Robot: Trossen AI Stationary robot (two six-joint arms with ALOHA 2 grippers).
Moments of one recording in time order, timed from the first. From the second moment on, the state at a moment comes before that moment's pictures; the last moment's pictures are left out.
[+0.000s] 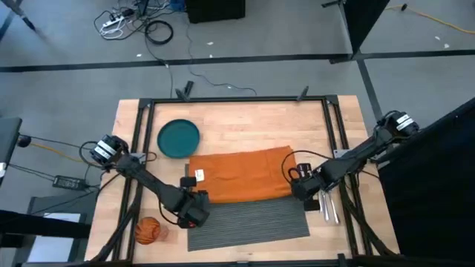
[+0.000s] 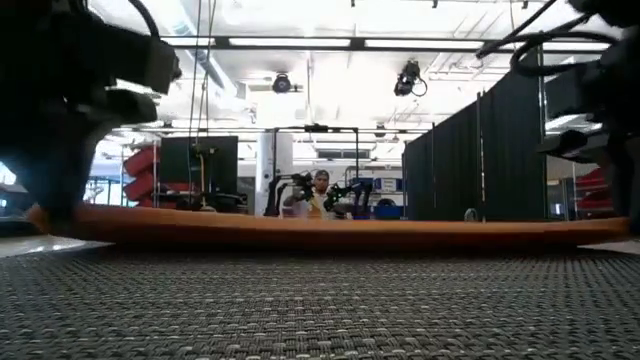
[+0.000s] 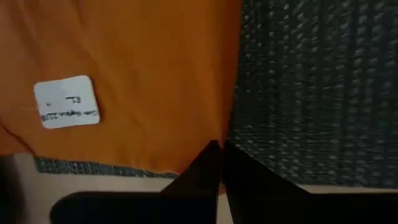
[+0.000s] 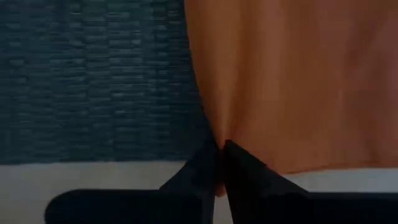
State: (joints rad) left arm -0.61 1.74 1.11 -0.91 -0.21 -0.65; right arm 0.54 1.32 0.64 -0.60 0.14 0.45
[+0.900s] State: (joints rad) left arm -0.54 1.74 1.23 -1.21 -0.36 -0.60; right arm 0.39 1.17 0.75 -0.83 0.19 0.44
